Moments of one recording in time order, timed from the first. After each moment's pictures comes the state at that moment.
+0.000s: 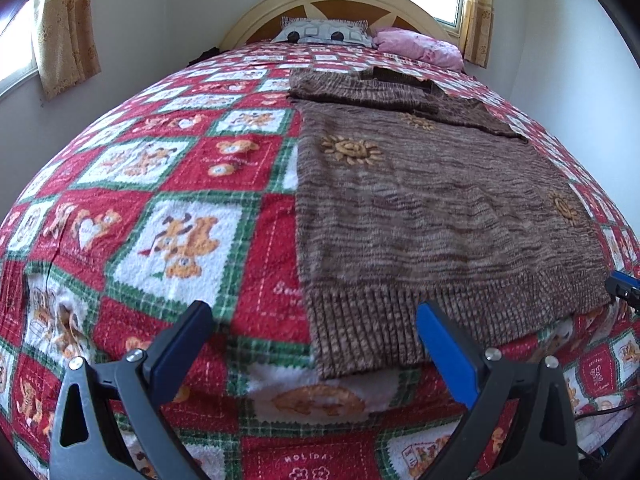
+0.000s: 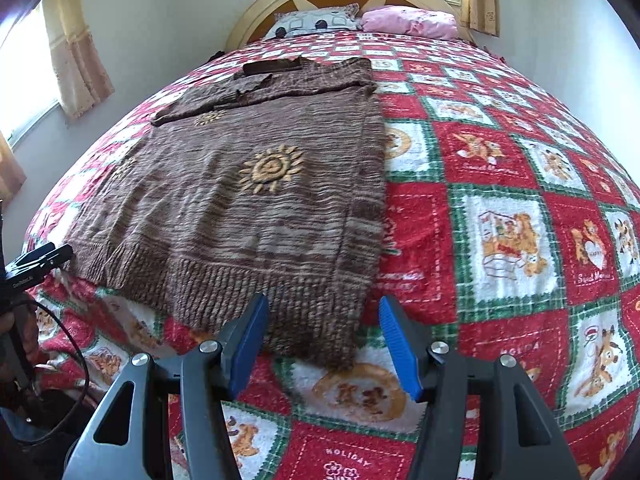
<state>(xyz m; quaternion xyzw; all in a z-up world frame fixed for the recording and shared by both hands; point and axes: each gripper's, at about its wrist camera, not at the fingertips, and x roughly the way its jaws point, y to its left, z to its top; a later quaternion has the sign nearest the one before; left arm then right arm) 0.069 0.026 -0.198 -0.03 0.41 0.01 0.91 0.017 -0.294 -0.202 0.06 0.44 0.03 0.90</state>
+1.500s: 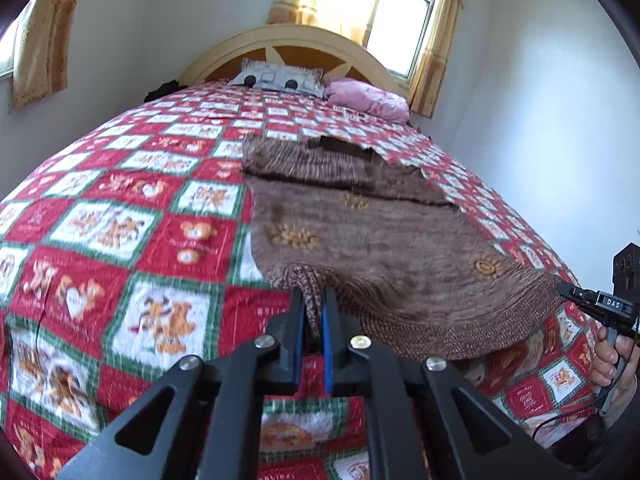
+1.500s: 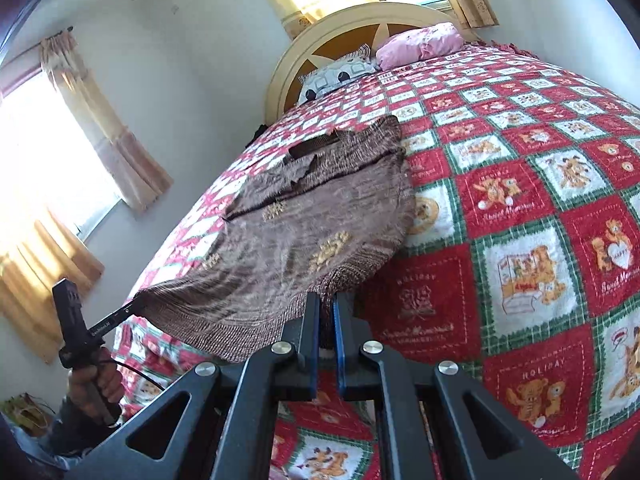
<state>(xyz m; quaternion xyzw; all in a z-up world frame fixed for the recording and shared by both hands) 0.074 0.041 -0.134 -0.09 0.33 -0.10 0.93 0.008 -0.335 -0.139 0.23 0.33 0.12 0.91</state>
